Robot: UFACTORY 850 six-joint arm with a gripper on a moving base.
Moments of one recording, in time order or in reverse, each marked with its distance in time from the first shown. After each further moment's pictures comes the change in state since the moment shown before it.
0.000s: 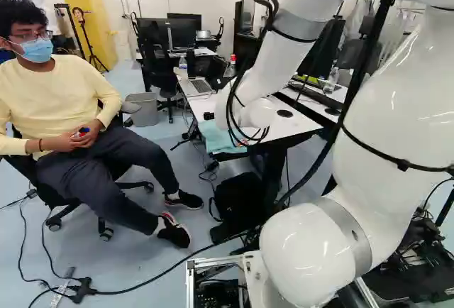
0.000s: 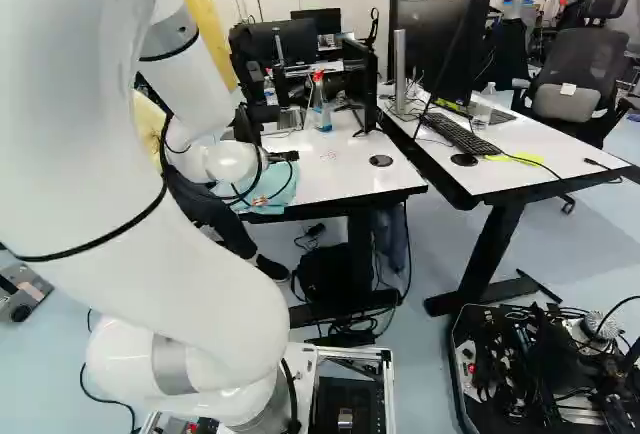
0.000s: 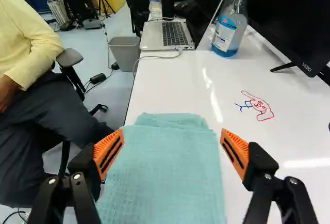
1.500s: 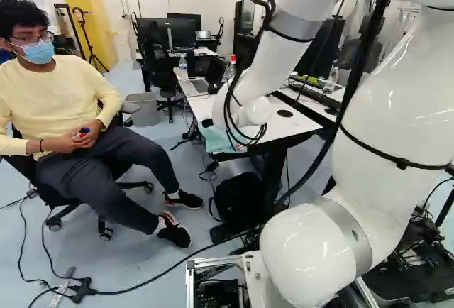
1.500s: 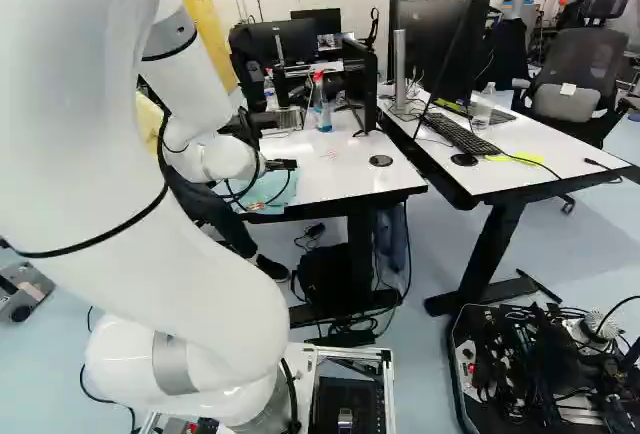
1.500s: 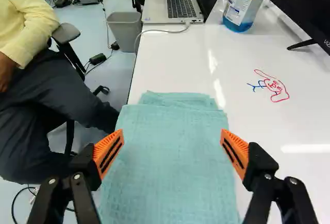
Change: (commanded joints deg) arm 1.0 -0.4 -0.4 0.0 -7.2 0.0
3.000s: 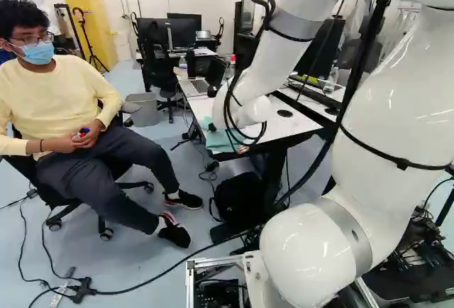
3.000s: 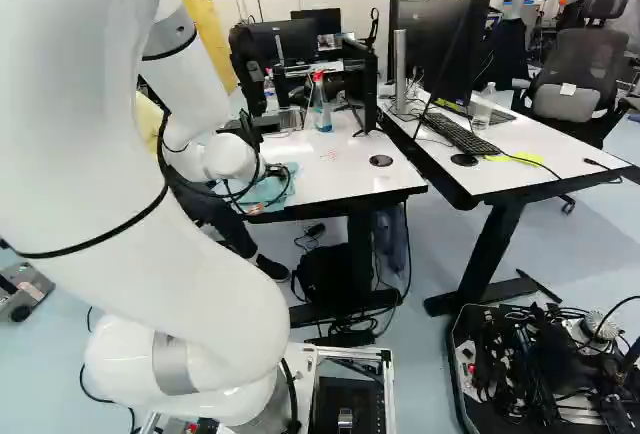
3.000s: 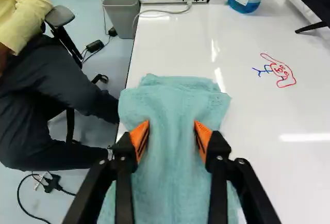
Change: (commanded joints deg) arm 0.0 0.0 0.0 0.0 -4.5 0.0
